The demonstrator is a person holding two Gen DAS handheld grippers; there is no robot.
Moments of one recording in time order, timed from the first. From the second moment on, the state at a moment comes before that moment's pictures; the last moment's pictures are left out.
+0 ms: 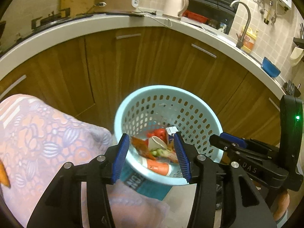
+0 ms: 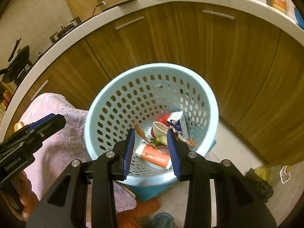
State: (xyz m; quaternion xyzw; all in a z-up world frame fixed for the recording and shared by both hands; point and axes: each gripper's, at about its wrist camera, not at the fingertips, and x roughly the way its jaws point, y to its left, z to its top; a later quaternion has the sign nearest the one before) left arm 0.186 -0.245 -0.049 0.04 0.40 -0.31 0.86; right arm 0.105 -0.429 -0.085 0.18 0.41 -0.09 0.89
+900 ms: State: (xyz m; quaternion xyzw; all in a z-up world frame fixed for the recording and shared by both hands) left arm 0.138 0.019 0.018 -0.05 0.30 -0.01 0.95; right arm 0.164 -0.203 -0.019 0.05 0.38 0.13 0.92
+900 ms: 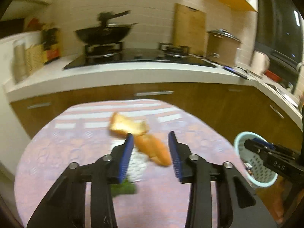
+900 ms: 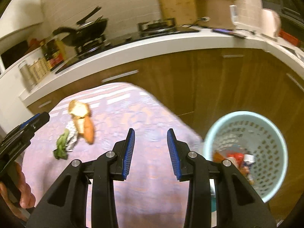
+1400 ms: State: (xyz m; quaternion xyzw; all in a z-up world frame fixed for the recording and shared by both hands) left arm 0.173 0.077 -0.053 -0.11 0.40 -0.04 0.91; right arm 0.190 -0.102 -0.057 0.01 0.40 0.19 0.90
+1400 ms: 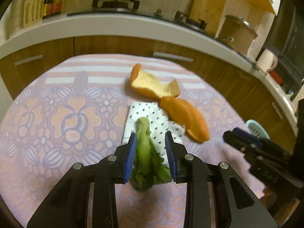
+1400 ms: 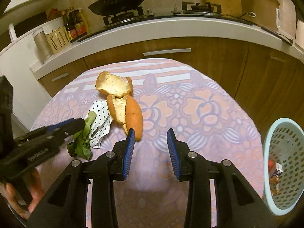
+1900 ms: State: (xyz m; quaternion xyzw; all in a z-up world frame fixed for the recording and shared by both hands) left arm 0.170 0.093 -0.066 -0.14 0.39 -0.02 0.91; right arm 0.213 -0.077 -0.054 0.03 0.40 0.22 0.89
